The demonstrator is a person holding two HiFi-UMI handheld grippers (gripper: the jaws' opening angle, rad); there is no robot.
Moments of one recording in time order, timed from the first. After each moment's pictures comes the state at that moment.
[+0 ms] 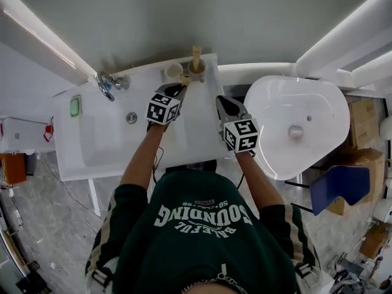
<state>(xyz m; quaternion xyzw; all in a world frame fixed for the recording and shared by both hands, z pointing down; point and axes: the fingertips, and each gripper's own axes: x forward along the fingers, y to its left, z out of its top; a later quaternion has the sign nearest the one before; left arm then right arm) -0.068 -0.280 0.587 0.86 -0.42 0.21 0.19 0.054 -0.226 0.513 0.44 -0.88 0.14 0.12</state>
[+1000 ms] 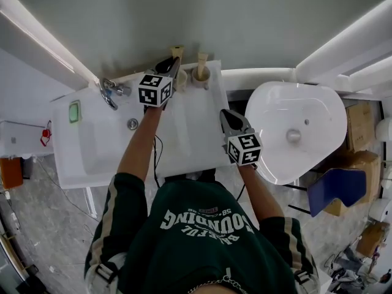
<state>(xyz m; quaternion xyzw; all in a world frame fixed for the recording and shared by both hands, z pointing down) -0.130 -0.386 0.501 0.86 -0.49 0.09 0.11 0.045 -0.218 0.530 0.45 -0.86 0.16 0.15</state>
